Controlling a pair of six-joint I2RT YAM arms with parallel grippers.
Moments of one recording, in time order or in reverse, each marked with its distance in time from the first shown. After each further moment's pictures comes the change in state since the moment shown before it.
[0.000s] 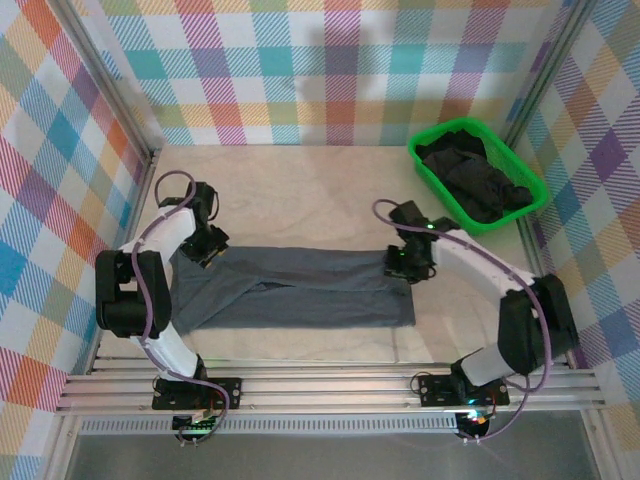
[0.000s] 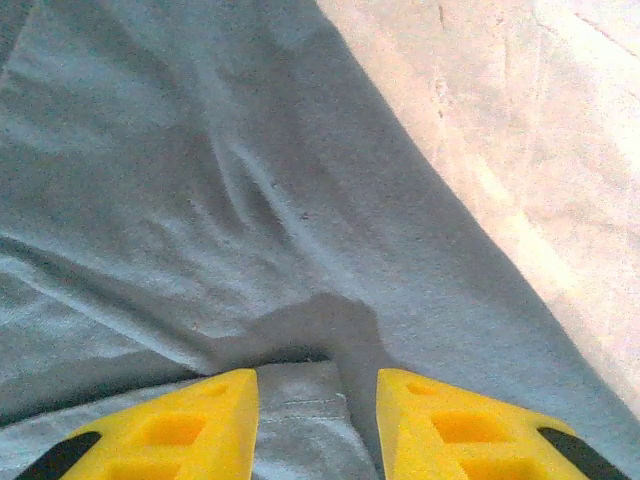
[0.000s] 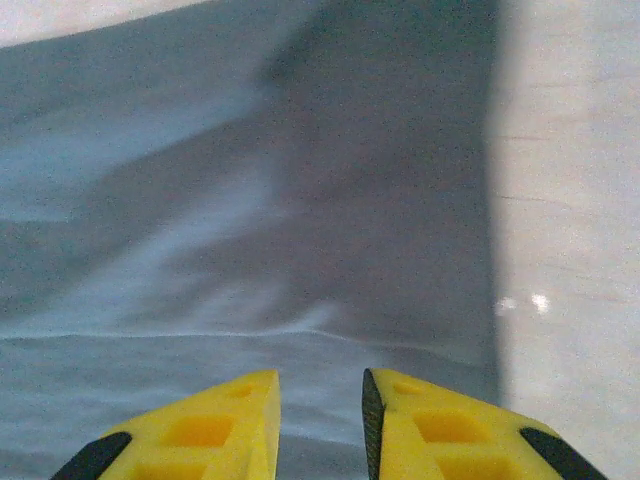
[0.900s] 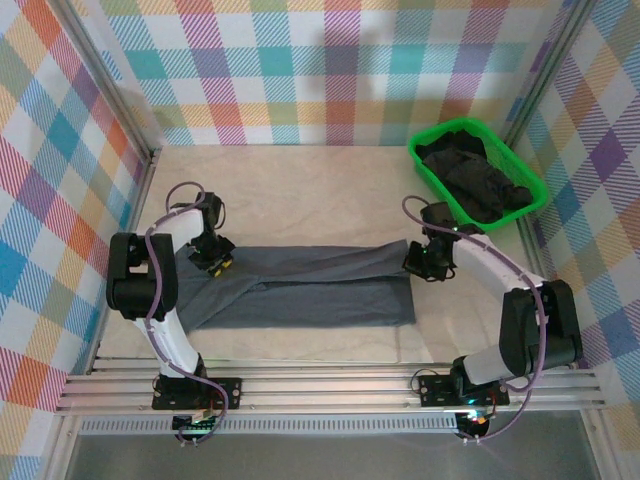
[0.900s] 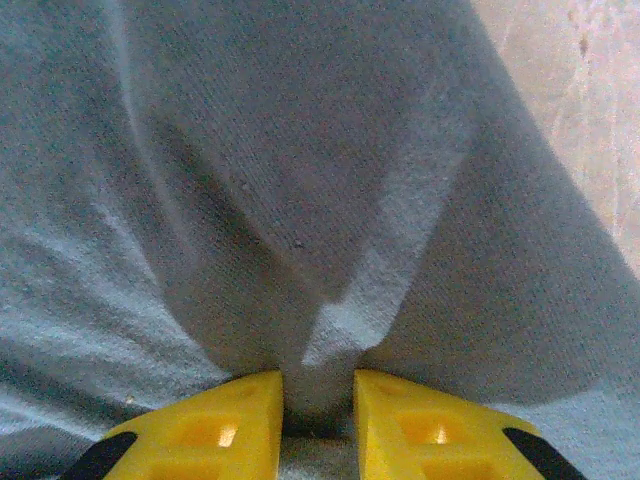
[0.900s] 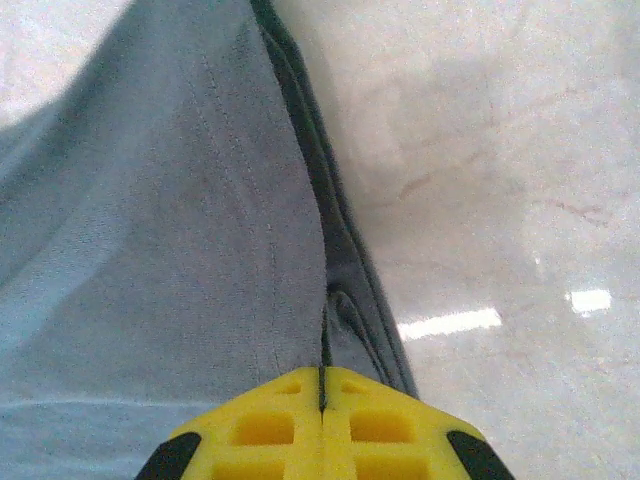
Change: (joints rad) left arm 0.000 0.134 -0.026 0.049 0.052 -0.027; right arm -0.256 -0.082 -0.156 0.098 -0.075 -0.035
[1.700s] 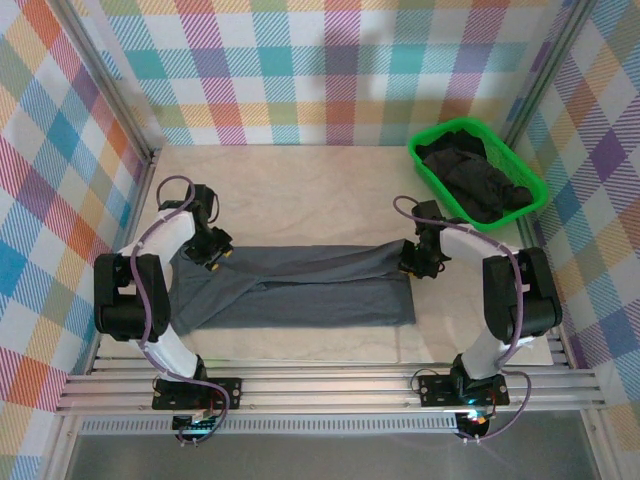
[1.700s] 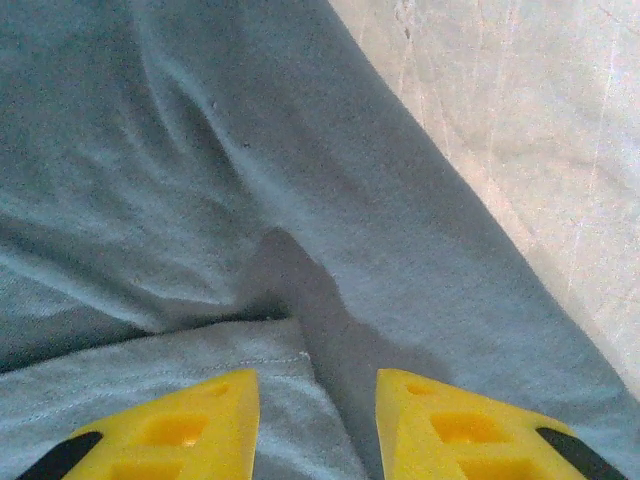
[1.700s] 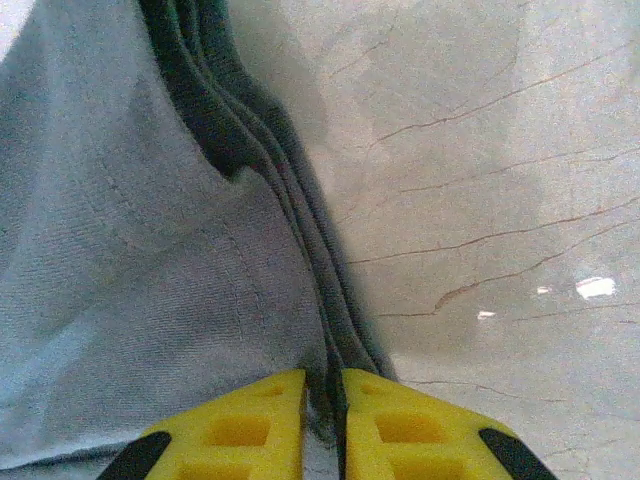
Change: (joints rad) left arm -0.002 -0.159 -0.007 -0.027 0.057 0.008; right arm 0.000 0.208 0.067 0.092 -0.011 0.020
